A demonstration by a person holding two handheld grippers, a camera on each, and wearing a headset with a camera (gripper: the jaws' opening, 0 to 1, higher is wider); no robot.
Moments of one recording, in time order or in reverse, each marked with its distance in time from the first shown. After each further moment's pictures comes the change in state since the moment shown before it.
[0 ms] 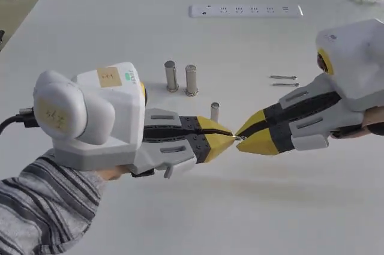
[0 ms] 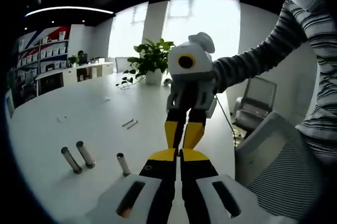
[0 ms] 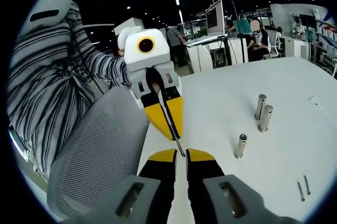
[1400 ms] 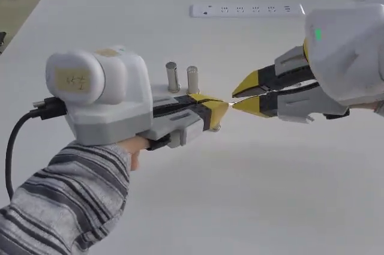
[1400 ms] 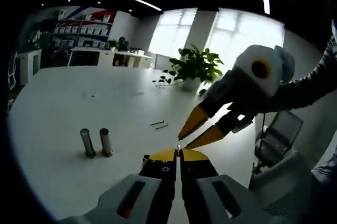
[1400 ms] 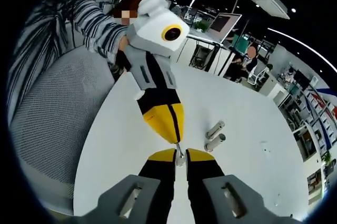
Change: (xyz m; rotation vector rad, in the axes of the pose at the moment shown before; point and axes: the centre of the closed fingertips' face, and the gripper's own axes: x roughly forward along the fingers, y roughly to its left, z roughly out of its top) left arm 0.003 0.052 0.009 -0.267 -0.062 0.251; right arm -0.017 -0.056 0.026 -0.420 0.165 -0.357
